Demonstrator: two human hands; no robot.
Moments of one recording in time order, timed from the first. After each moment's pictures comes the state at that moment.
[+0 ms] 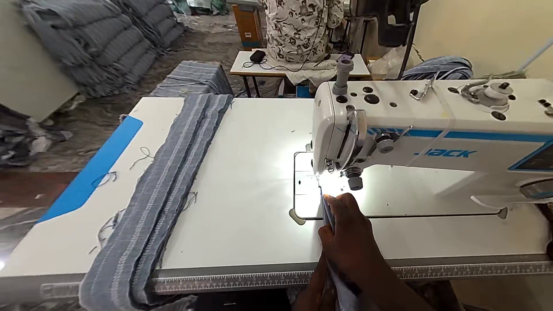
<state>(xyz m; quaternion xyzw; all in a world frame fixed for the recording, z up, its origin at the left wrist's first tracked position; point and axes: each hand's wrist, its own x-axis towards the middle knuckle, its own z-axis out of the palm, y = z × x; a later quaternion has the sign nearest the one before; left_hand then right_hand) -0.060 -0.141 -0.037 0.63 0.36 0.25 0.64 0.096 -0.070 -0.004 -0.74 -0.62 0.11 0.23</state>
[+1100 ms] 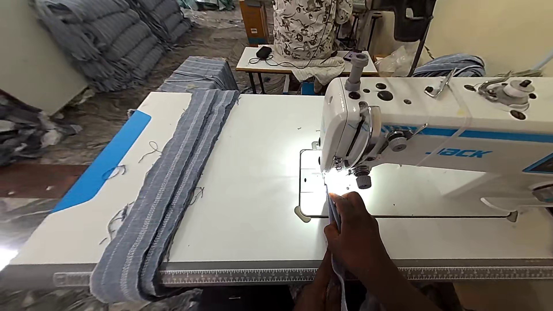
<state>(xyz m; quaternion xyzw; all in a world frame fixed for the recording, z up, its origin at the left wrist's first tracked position) -0.059 -0.139 -0.039 0.63 0.38 0.24 0.63 0.095 -0.070 -0.003 -0.75 -0.62 0.11 0.22</state>
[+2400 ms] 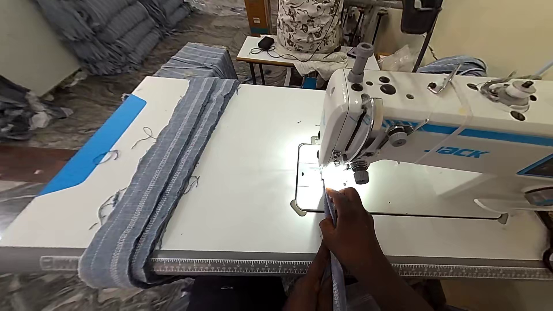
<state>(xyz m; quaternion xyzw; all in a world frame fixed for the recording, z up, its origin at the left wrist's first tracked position) -0.055 -0.140 -0.043 0.63 0.36 0.27 0.63 0.096 -0.070 -0.002 -0.74 -0.62 0.11 0.22</state>
